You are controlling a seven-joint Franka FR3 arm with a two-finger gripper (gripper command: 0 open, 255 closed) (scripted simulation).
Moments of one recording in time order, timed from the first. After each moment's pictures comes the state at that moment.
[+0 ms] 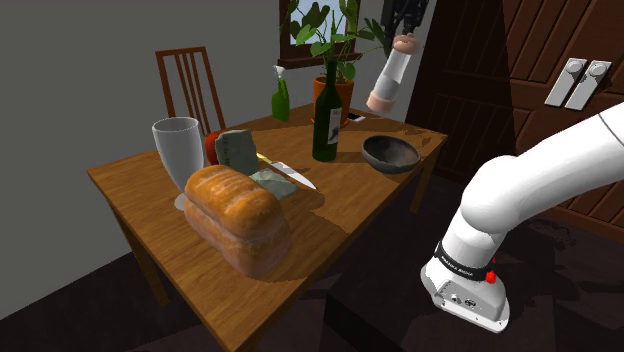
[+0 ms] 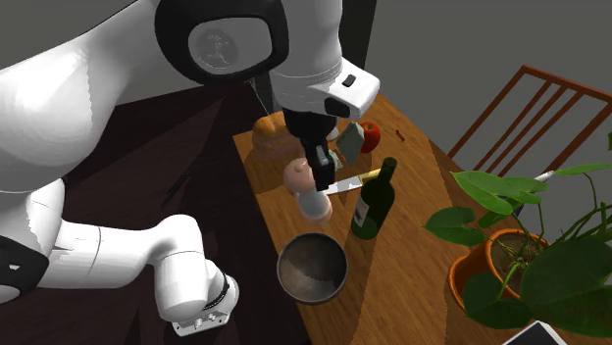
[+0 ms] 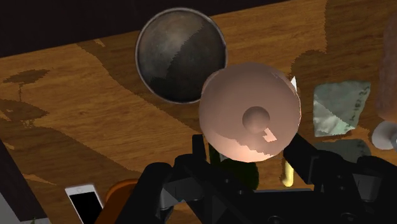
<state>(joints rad) -0.08 -0.61 -0.05 -1.84 -0.07 1.32 0.06</state>
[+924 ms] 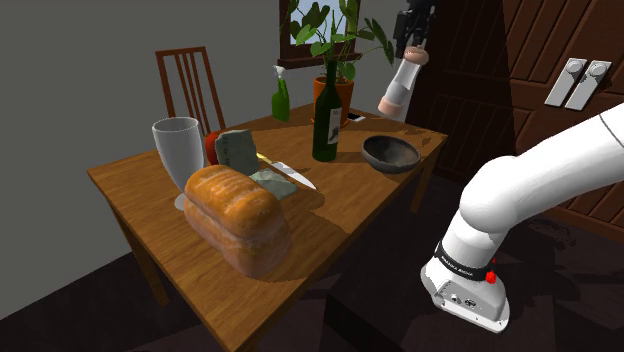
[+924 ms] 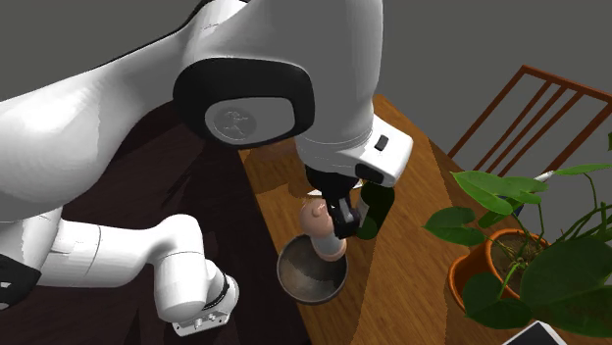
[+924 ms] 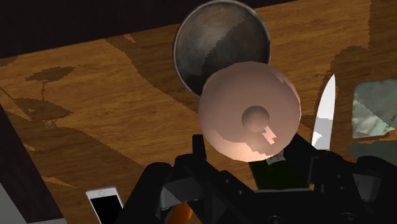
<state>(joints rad) -0.11 -0.62 -0.18 -1.91 -0.13 1.40 -0.09</state>
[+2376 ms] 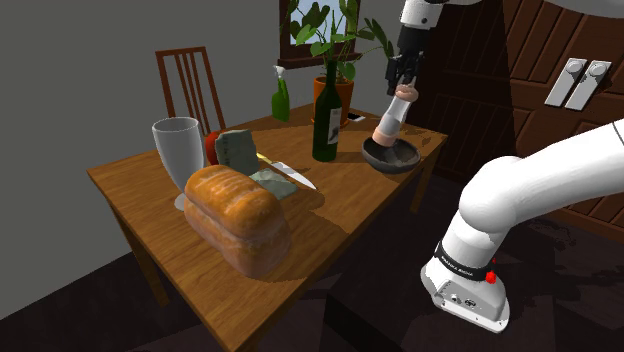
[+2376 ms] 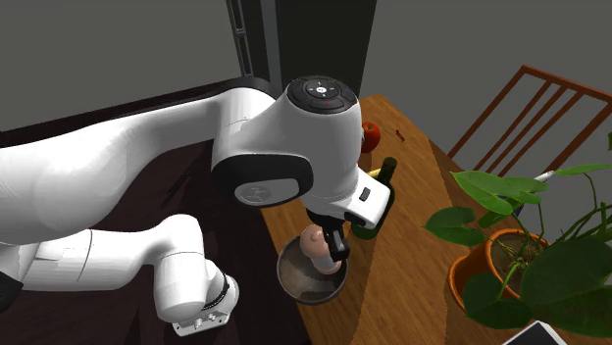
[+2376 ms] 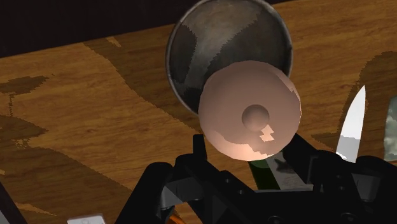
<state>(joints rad) -0.12 -0.72 -0.19 -2.25 -0.15 1.63 -0.07</state>
